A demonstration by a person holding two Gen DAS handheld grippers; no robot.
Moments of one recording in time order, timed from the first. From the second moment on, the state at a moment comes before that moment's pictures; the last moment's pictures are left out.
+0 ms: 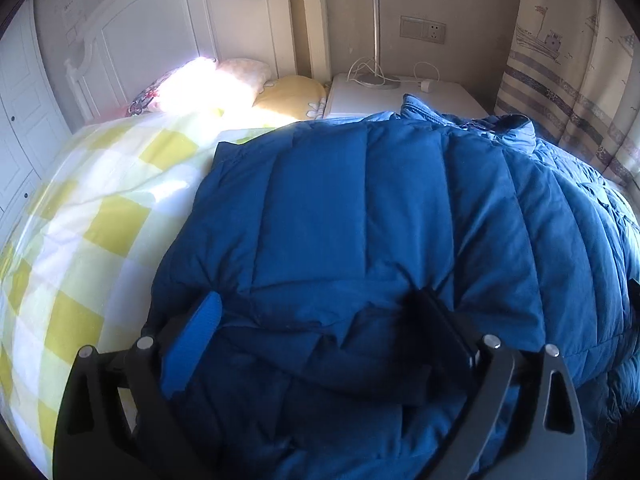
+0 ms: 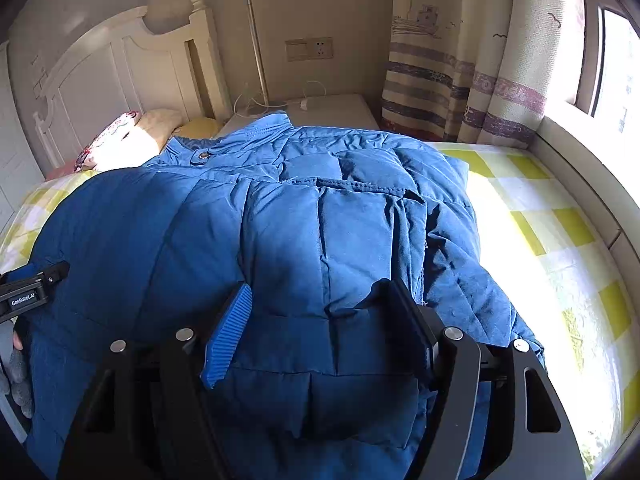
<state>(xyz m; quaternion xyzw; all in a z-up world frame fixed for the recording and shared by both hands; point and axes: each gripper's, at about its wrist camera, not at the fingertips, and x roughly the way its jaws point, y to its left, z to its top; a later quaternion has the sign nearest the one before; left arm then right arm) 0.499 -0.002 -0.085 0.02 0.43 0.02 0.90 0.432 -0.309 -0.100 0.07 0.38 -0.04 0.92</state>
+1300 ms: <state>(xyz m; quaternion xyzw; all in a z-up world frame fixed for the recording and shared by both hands) 0.527 -0.128 -0.058 0.10 0.37 -0.11 0.92 0.431 -0.311 -0.100 0.08 0.38 -0.02 0.92</state>
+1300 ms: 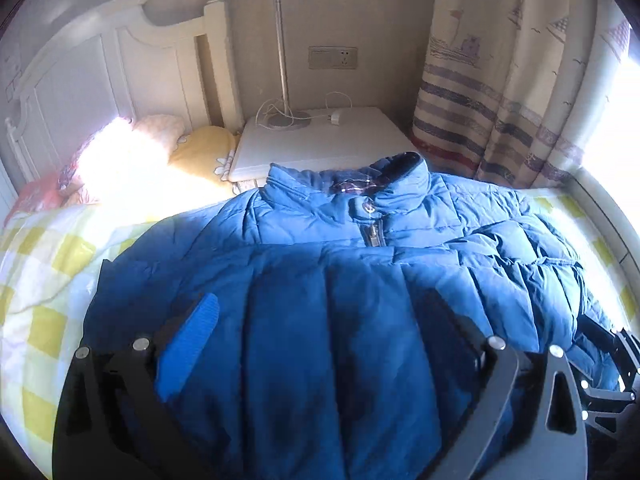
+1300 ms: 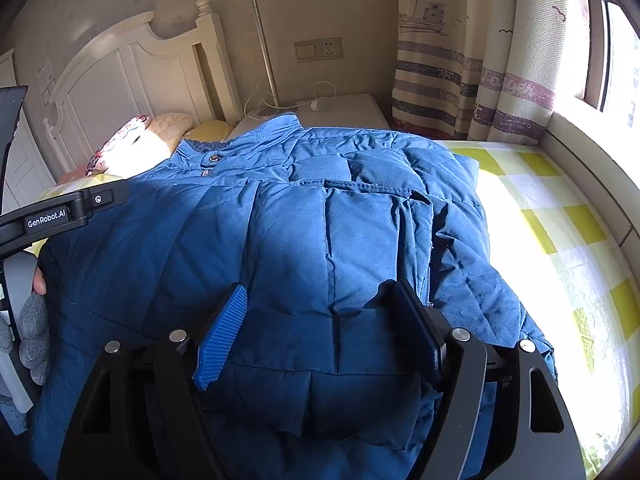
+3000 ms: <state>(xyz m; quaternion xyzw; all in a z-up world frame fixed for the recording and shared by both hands) 0.362 0.020 -0.099 0.06 0.43 0.01 0.90 0.304 -0.276 -0.112 0.01 0.45 -0.04 0.89</state>
